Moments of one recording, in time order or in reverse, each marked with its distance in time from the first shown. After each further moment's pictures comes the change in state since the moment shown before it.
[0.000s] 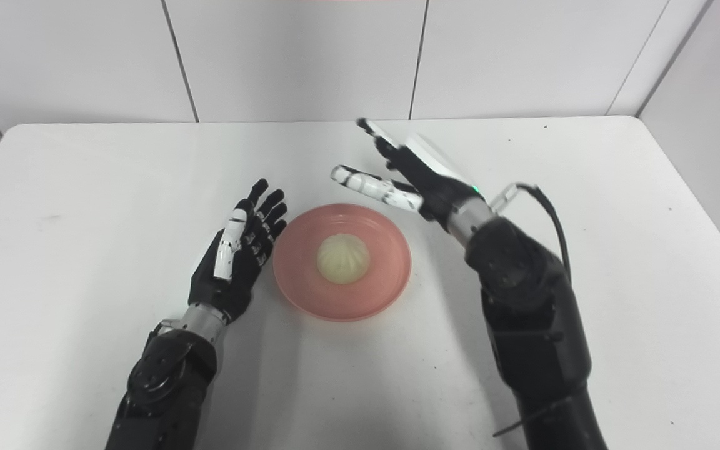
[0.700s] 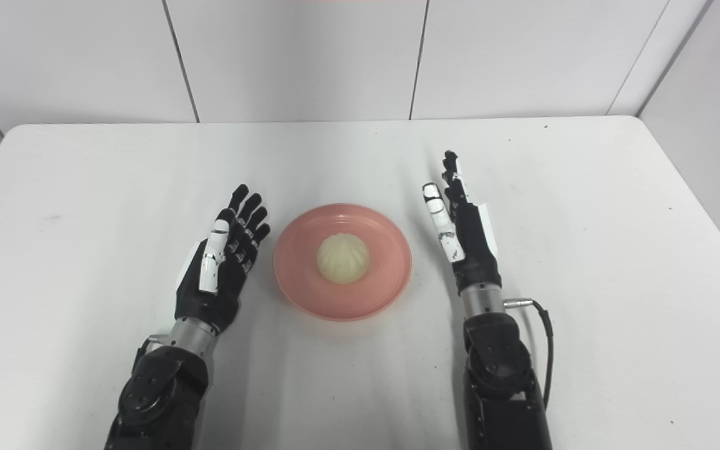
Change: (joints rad) left arm 0.039 0.003 0.004 0.002 0.006 -0.094 0.004; right arm 0.168 0.152 -0.083 0.319 0.381 -0.540 -0.493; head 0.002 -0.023
